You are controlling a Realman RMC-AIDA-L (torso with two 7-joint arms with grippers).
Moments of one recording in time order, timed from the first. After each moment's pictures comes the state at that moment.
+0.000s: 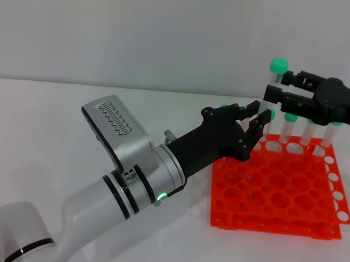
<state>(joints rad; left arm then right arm) -0.76 -2.10 2.83 0.32 -0.89 1.16 -0.37 0.73 1.82 -1.47 -0.38 -0.88 -1.40 1.30</state>
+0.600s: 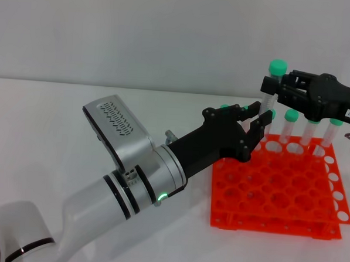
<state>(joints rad) -0.76 -2.10 2.84 0.32 -0.89 1.16 -0.37 0.73 1.84 -1.45 -0.40 -0.89 -1.38 1.30</state>
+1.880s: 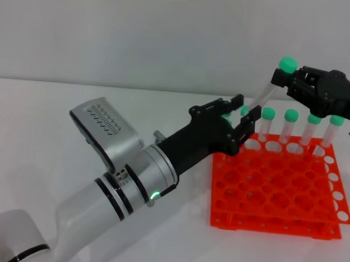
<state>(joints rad) -0.72 -2.10 2.78 0.33 -0.89 1.15 -0.37 0.70 1.87 -1.38 -0.40 -0.88 -1.38 1.23</state>
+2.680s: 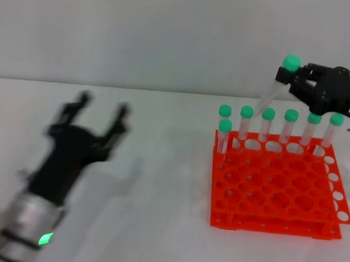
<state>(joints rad) -0.32 -2.09 2.53 0.34 -0.89 1.46 -0.12 0.69 1.88 -1.36 -0.42 -0.91 -1.29 1.13</state>
